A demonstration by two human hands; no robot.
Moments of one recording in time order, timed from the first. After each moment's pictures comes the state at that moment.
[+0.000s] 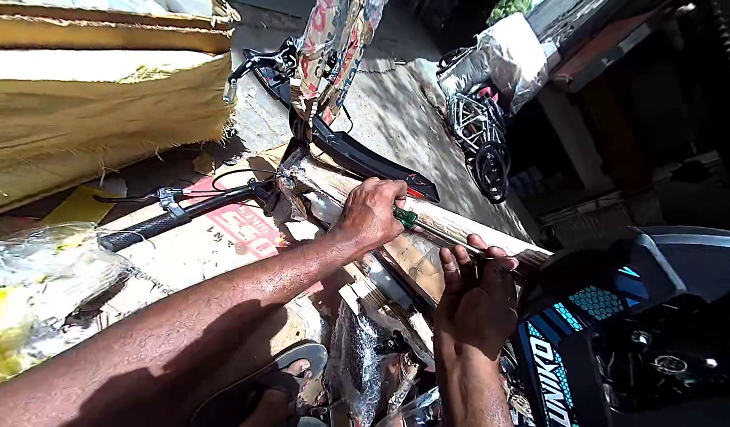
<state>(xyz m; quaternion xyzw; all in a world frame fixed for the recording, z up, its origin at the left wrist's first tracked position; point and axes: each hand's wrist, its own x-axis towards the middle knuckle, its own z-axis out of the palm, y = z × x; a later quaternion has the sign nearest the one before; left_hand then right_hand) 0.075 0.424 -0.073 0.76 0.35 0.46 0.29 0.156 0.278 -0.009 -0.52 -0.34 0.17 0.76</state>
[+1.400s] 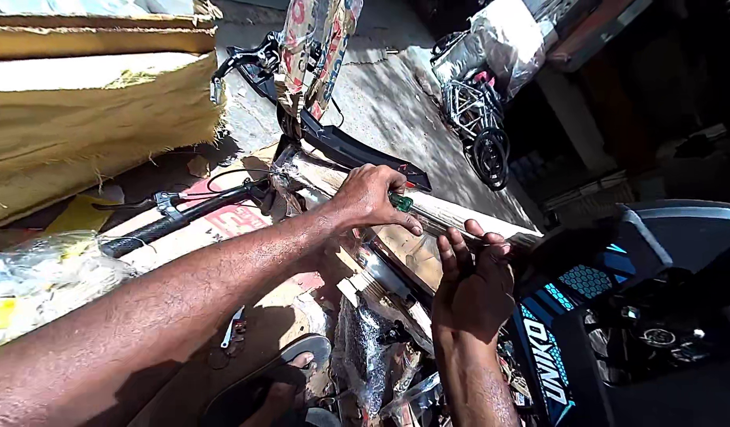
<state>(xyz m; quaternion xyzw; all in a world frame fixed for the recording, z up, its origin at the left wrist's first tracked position) 0.068 0.449 -0.061 0.82 0.26 0.41 0.31 0.156 0.270 -0.004 -0.51 -0.35 0.20 0.76</state>
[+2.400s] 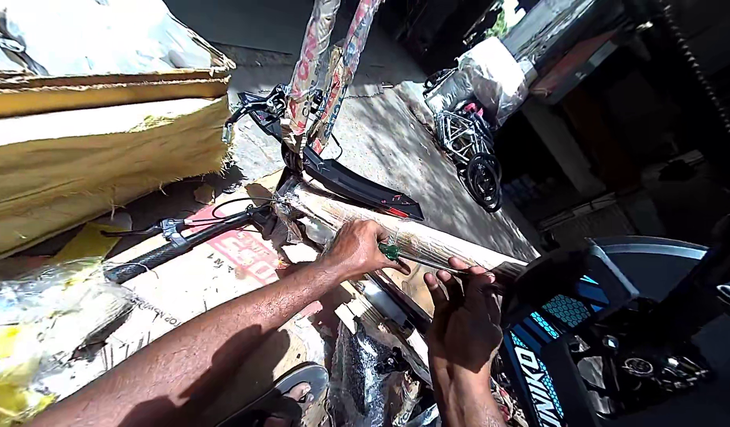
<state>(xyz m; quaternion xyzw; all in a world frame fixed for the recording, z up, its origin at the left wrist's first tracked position) 0.079 0.425 -0.090 0.79 0.32 0.38 0.35 0.161 0.273 -0.006 -0.52 -0.32 0.19 0.77</state>
